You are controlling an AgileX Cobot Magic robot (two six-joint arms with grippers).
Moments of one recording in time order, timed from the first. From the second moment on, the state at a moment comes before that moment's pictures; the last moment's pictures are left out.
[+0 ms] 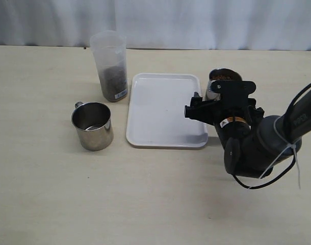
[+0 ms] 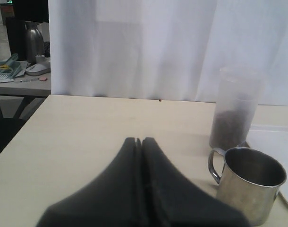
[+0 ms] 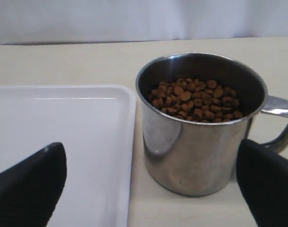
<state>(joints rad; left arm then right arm) 0.11 0.00 0.00 0.01 0.19 -0.05 0.52 2.12 -0.71 0.61 -1.03 -0.16</state>
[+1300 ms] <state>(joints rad) 0.11 0.00 0.00 0.01 0.19 -0.05 0.50 2.21 -0.79 0.66 -1.11 -0.14</state>
